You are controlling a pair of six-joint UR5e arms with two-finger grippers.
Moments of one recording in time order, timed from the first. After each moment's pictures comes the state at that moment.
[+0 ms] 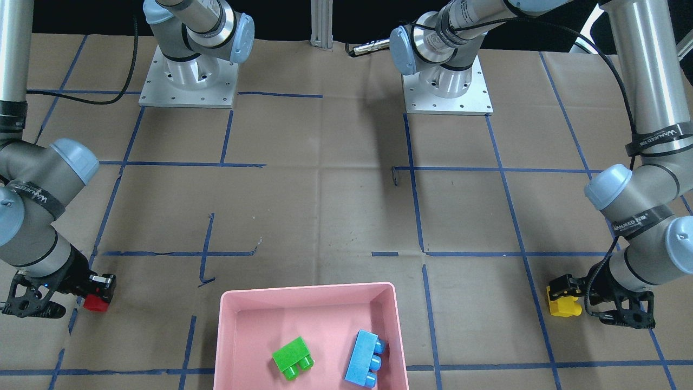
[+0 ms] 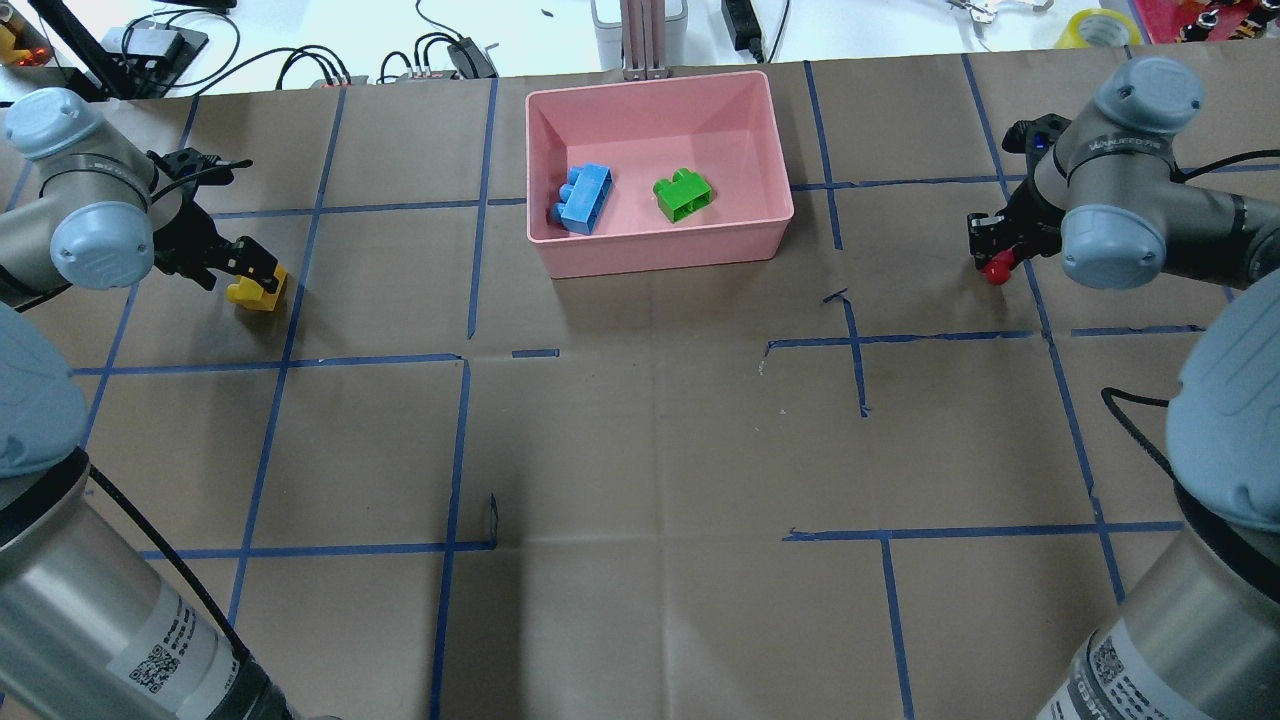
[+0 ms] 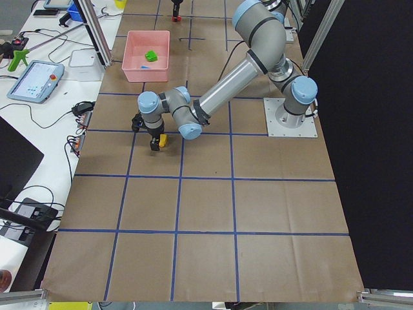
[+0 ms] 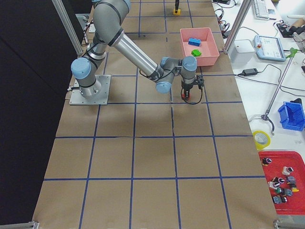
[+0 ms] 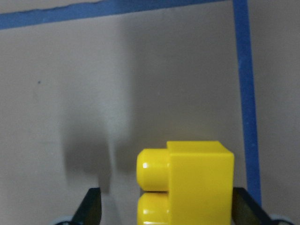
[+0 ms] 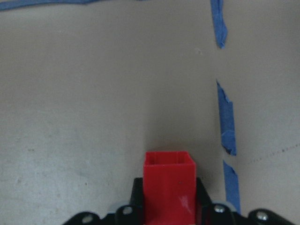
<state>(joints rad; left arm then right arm) -1.10 -2.21 -1.55 -0.95 1.54 0.58 1.25 -1.03 1.74 -2.38 -1.52 -0.23</state>
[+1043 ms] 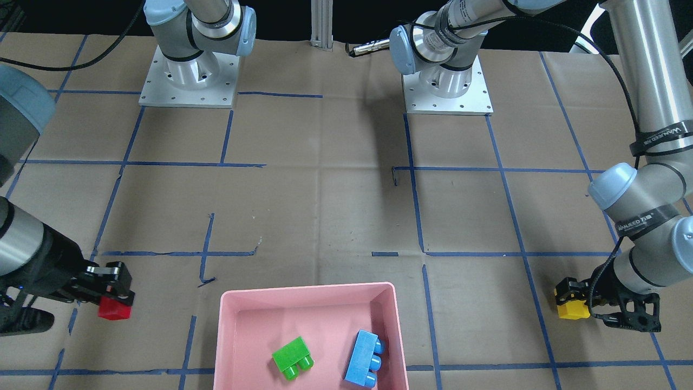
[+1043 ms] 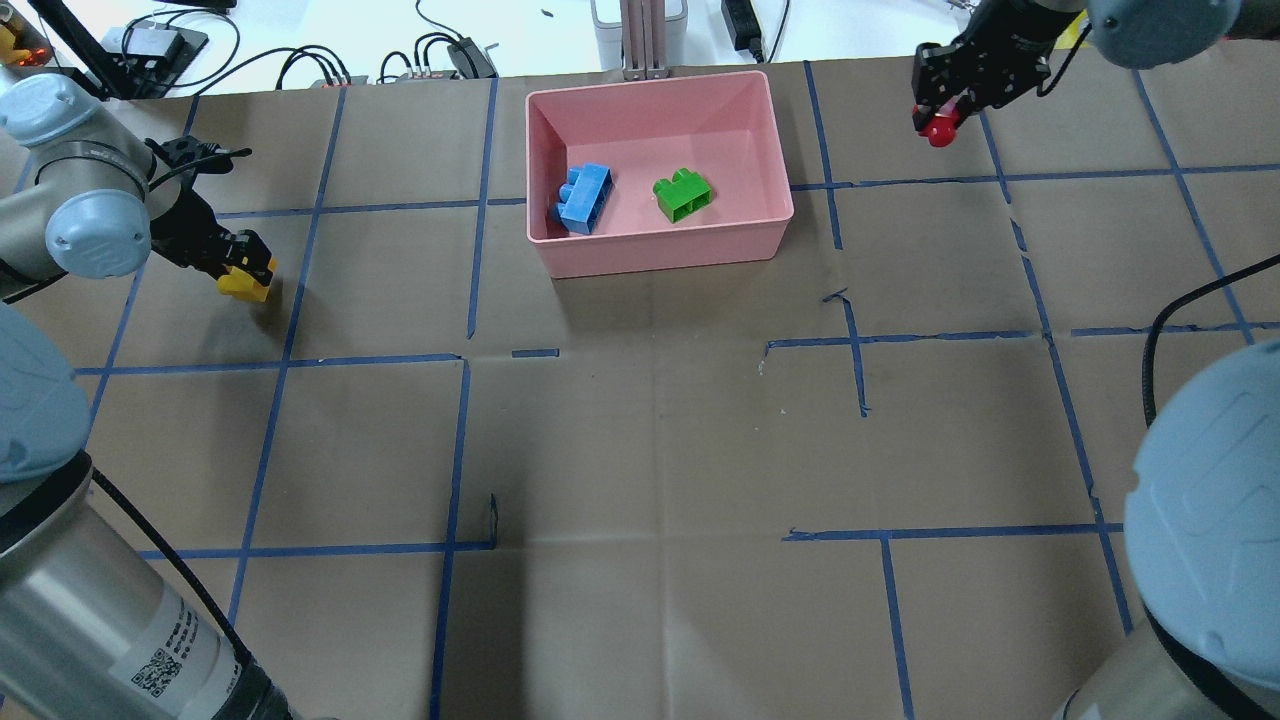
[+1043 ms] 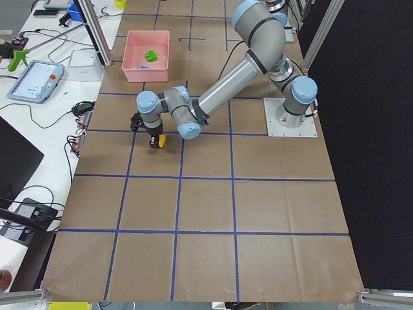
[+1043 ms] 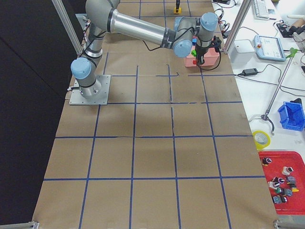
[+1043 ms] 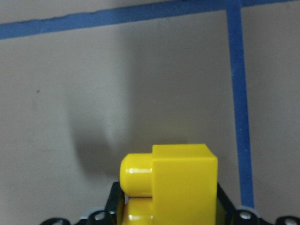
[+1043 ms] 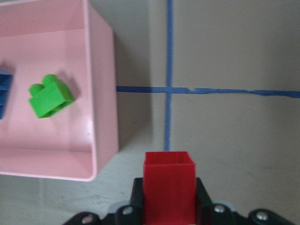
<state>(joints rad) -1.12 -2.19 -1.51 -0.99 1.53 0.59 1.43 -1.09 1.26 -1.80 -1.29 -0.17</state>
